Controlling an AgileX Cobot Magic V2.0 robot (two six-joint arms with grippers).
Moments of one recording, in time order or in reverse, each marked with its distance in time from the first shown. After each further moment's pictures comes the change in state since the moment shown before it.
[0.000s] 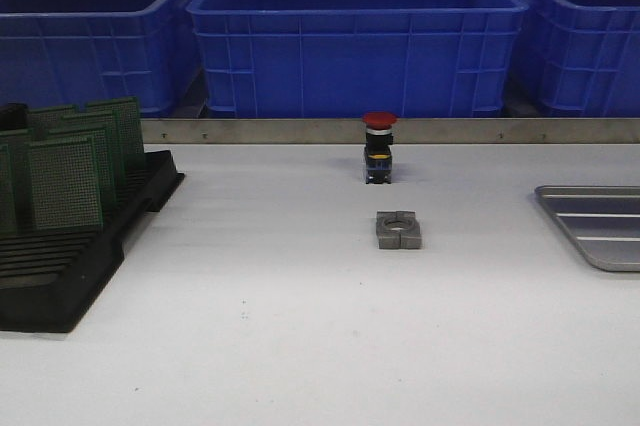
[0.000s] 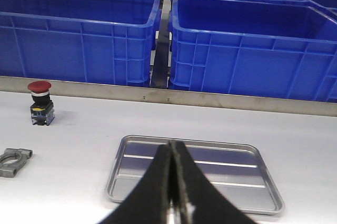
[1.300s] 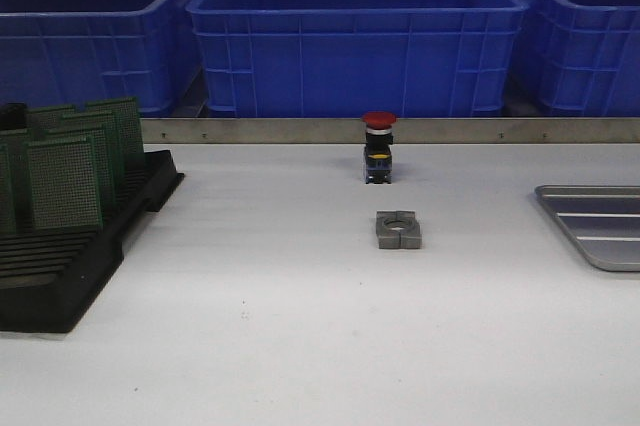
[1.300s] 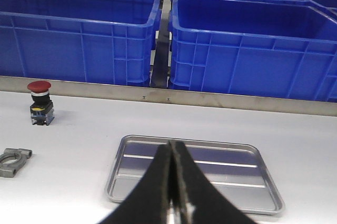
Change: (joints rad) left arm 0.000 0.784 -0.778 -0.046 0.545 0.112; right arm 0.000 0.000 0.000 0.000 0.000 0.000
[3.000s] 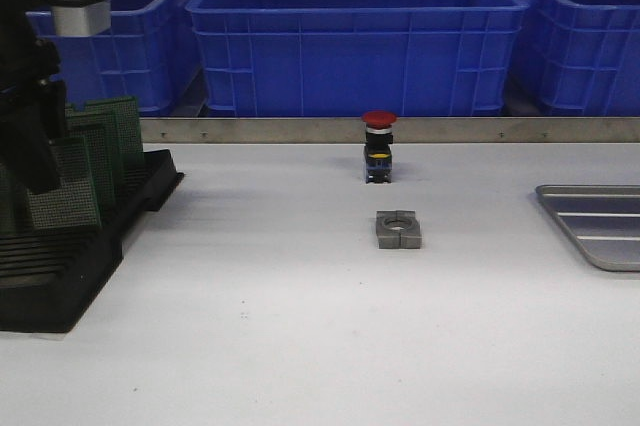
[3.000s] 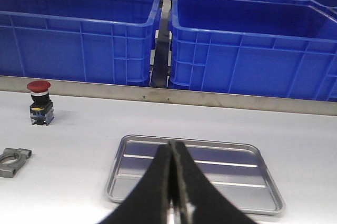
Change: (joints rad) left arm -0.002 1.151 -0.725 -0.239 0.530 1.316; right arm 0.000 0.000 0.000 0.000 0.000 0.000
